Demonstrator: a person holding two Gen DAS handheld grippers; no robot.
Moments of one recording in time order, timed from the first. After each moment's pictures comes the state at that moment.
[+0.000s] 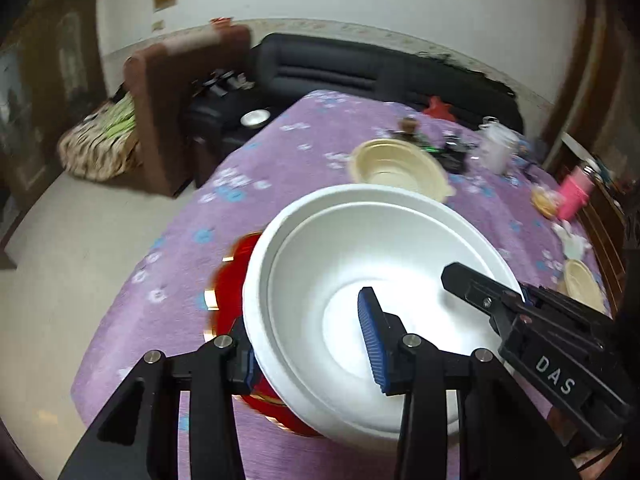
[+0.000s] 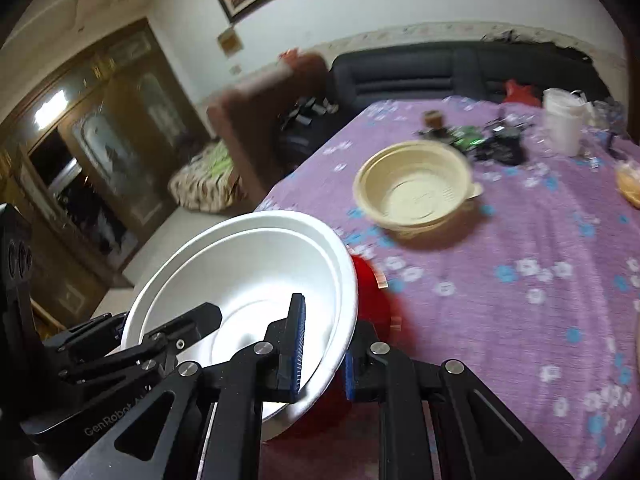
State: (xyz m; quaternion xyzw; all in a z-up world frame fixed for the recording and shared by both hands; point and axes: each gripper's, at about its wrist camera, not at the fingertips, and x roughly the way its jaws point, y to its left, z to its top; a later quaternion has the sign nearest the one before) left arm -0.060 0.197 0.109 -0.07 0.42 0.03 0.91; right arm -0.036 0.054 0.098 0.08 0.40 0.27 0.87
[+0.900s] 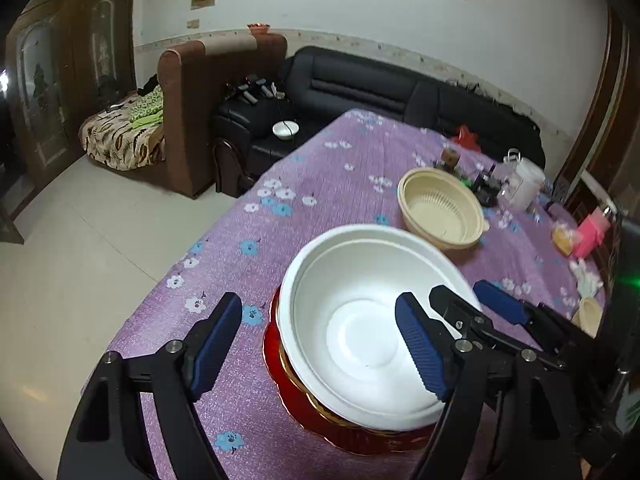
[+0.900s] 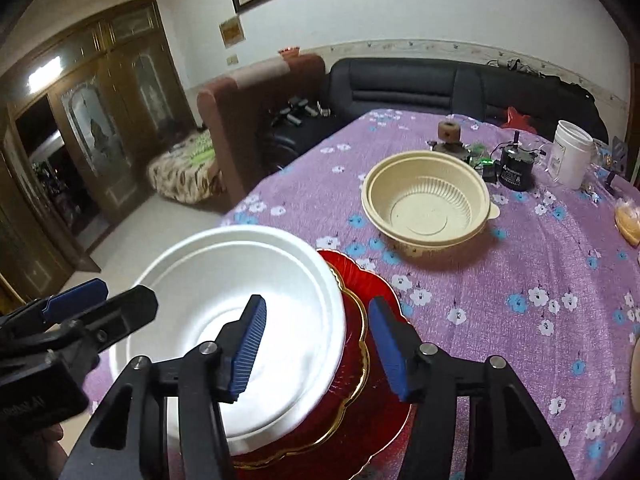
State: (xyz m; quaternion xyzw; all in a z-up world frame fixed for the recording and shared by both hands) left arm -0.071 0.236 0.116 -0.11 0.38 0.07 0.92; right arm -0.023 0.088 0.081 0.02 0.37 0.23 0.90
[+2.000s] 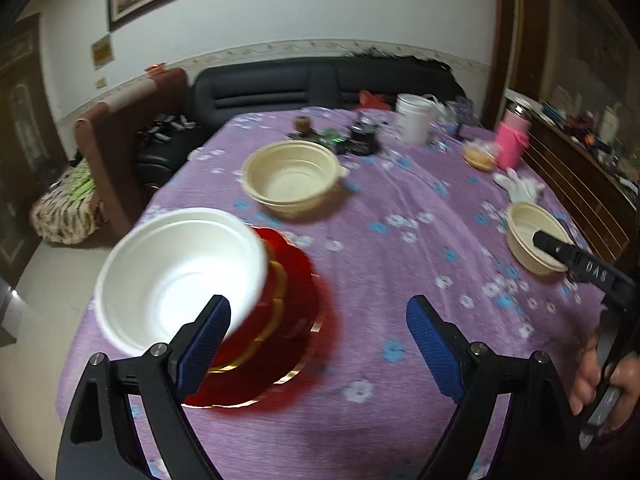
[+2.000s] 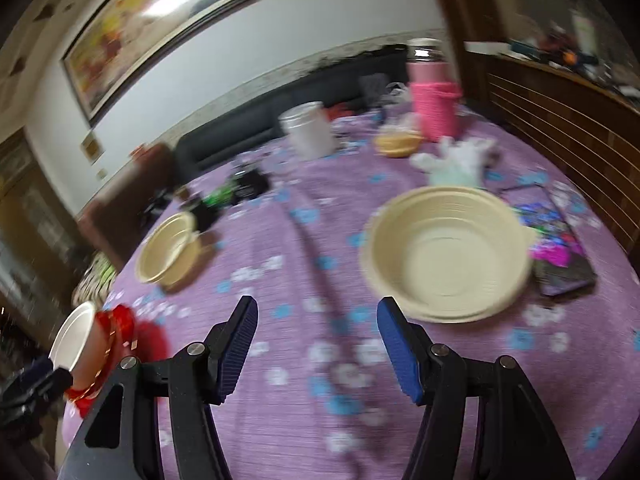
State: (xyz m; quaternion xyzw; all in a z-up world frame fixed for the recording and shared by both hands) left arm -0.097 0.069 0.113 0.03 0.38 -0.06 0.92; right arm -0.101 -0.213 0.073 0.20 0.33 -0.01 0.92
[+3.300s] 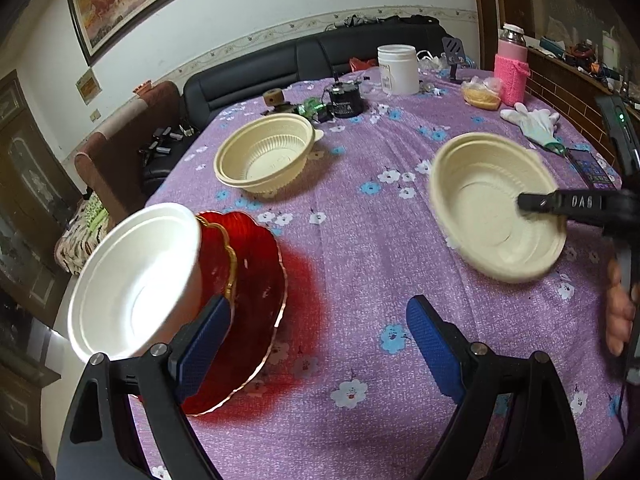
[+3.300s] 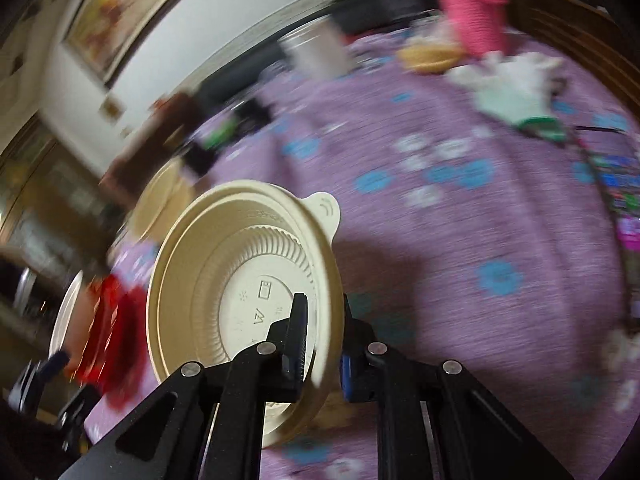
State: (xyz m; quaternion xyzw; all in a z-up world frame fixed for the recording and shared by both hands) left arm -0.079 0.019 0.067 0.14 0.41 -0.03 0.90; right arm -0.035 -0.226 0.009 0.22 0.44 0.12 0.86
